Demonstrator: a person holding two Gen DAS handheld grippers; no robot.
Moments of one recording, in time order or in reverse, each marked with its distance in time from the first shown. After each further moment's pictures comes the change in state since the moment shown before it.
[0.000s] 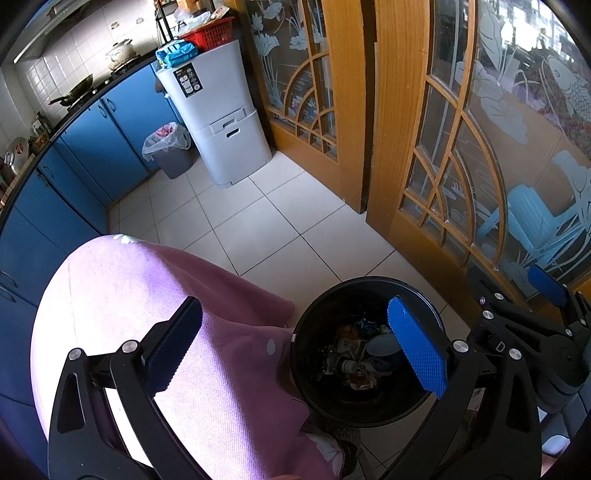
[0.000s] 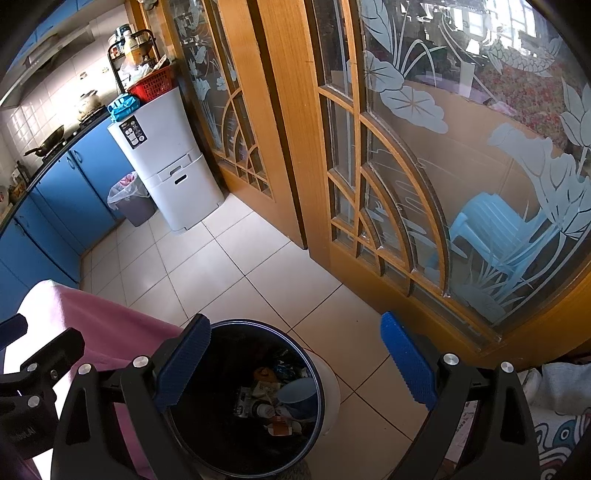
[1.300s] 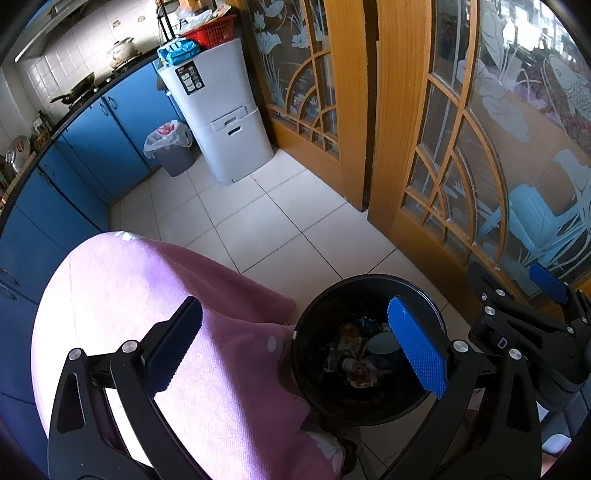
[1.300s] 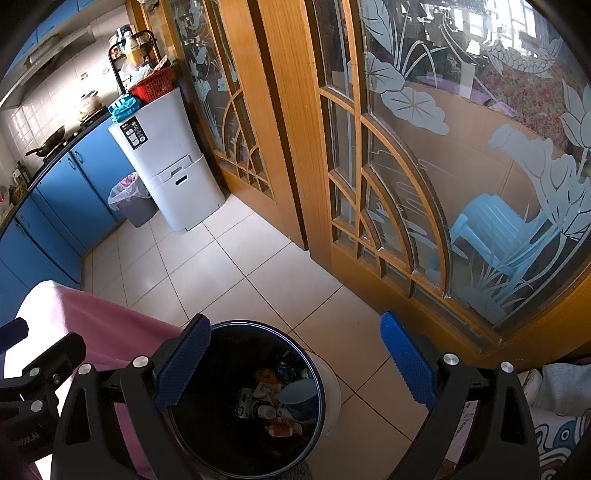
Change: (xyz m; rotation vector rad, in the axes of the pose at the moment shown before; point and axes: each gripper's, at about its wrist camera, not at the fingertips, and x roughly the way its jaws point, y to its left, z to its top) left arm 0.000 0.002 -0.002 -0.009 0.010 0.001; right arm -0.001 0.001 0.002 0.000 -0.007 0.002
